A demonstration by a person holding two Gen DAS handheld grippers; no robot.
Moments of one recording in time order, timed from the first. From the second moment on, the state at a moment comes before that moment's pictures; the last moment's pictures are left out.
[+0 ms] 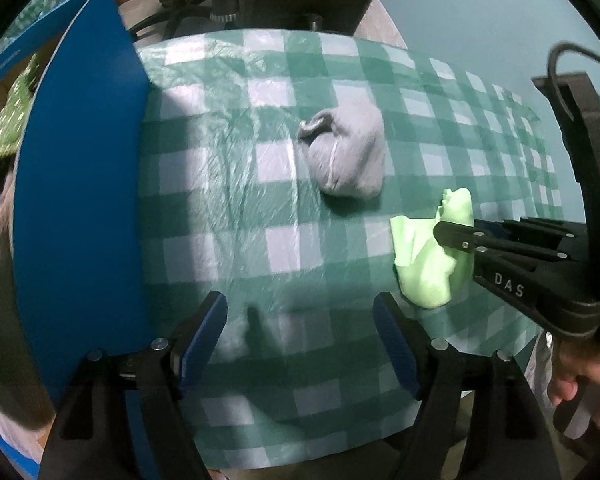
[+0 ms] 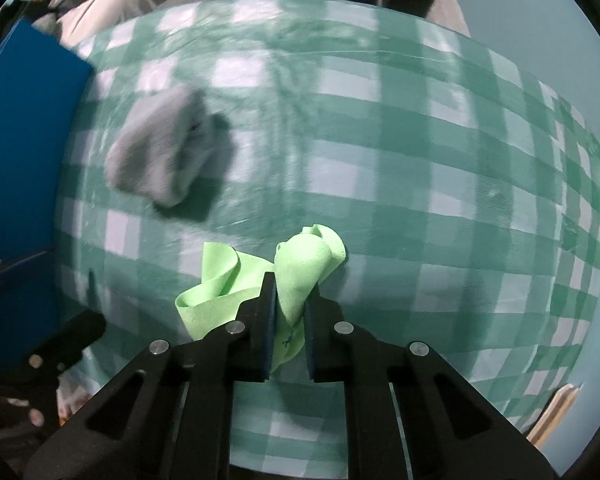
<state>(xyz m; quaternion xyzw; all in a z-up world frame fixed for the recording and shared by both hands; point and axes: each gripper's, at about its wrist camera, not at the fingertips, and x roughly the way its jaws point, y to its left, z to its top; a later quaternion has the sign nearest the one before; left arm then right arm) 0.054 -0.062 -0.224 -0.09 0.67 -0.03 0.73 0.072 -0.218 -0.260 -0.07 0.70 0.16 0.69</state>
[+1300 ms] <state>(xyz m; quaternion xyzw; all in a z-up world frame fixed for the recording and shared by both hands) 0.135 -0.094 -0.246 -0.04 0.65 -0.04 0.76 0.114 -0.289 -0.236 -0.02 0.67 0.18 0.72</state>
